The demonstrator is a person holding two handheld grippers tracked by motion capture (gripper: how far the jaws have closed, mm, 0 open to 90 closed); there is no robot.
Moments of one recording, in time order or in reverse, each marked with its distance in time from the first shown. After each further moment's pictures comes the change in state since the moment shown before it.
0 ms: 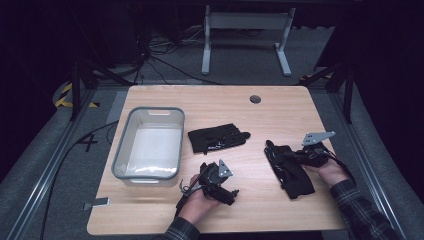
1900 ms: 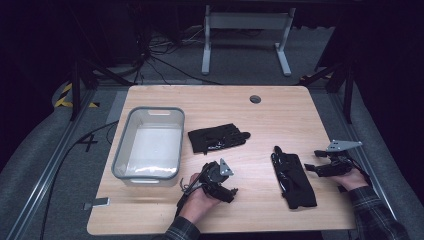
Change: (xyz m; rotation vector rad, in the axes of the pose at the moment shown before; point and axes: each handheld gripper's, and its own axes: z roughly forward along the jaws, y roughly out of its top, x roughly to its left) left arm 0.002 0.008 -0.006 0.043 -0.011 0.007; right arm -0.022 -0.060 -0.041 -0.012 -0.148 0.125
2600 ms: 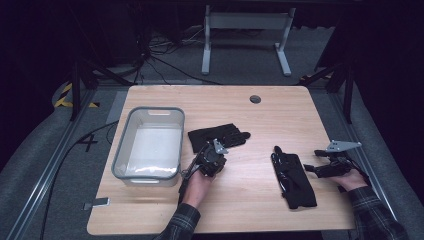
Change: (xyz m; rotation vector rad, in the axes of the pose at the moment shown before) left arm 0.042 0.028 -0.004 -0.024 0.117 -0.112; right arm 0.001 -0.001 0.002 -0.007 -0.005 -0.012
